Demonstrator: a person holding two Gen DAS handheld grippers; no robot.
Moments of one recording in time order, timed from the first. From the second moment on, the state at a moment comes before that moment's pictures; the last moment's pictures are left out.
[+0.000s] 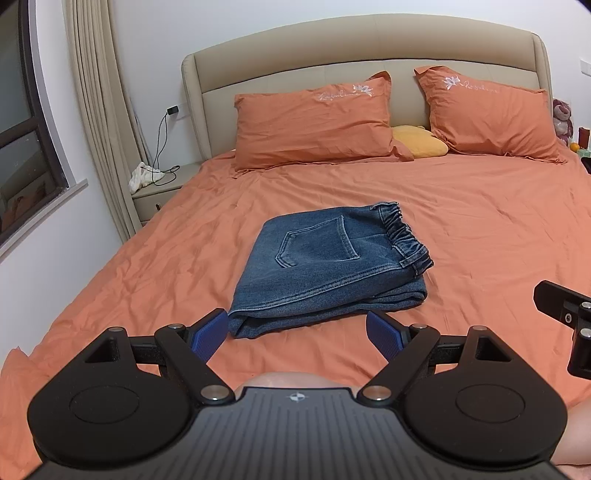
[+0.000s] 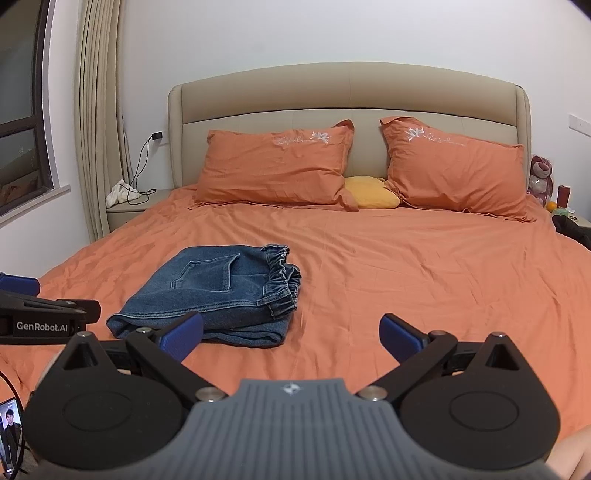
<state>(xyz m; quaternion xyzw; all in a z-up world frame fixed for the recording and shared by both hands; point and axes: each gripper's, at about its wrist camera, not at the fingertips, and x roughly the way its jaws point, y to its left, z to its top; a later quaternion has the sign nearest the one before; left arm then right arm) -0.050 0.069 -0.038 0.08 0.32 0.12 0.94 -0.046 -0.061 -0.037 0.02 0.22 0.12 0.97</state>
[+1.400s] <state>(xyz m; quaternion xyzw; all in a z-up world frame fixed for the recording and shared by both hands) -0.059 0.062 -0.026 0.07 0.31 0.11 0.94 -0.050 -0.064 -0.036 0.03 0.23 0.12 0.97</state>
